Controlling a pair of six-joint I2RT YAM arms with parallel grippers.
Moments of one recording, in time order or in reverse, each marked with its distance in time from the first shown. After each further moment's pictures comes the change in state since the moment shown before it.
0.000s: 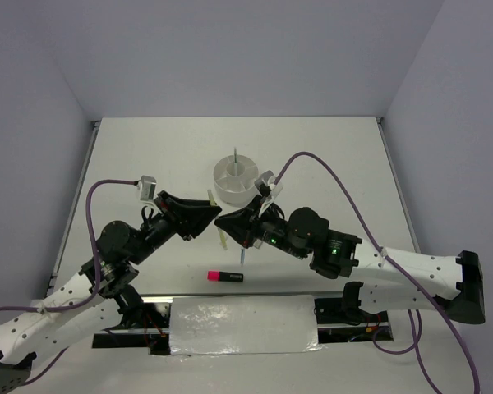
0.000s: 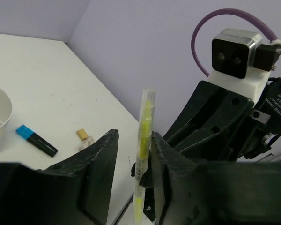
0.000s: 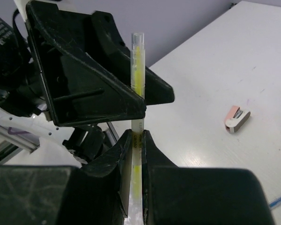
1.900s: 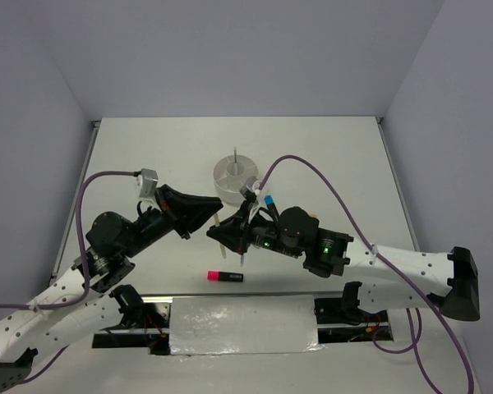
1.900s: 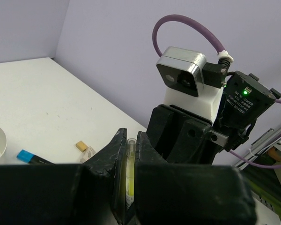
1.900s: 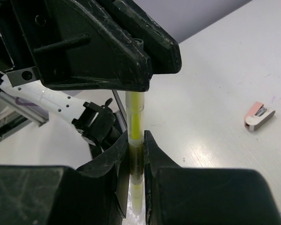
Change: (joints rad) left arm -0.004 0.055 0.146 -0.052 0.143 0.150; right arm -0.001 0.057 0.003 0.014 -0.142 -0.026
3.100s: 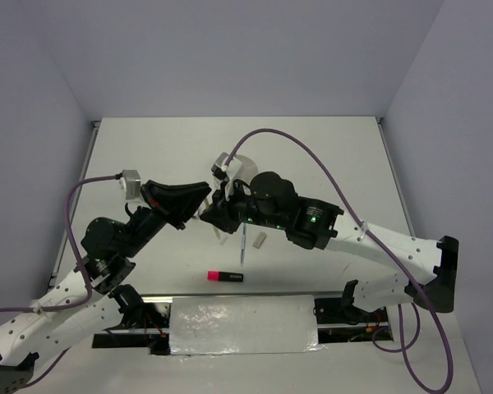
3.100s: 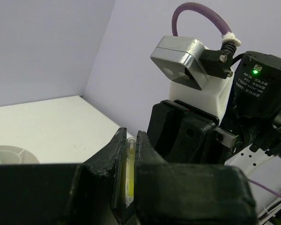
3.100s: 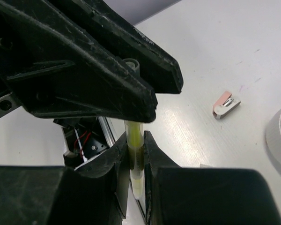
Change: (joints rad) left arm 0.039 -0.025 -0.091 0.201 -0.107 0.048; right arm -0.093 0.212 0.422 -0.448 -0.080 -0.154
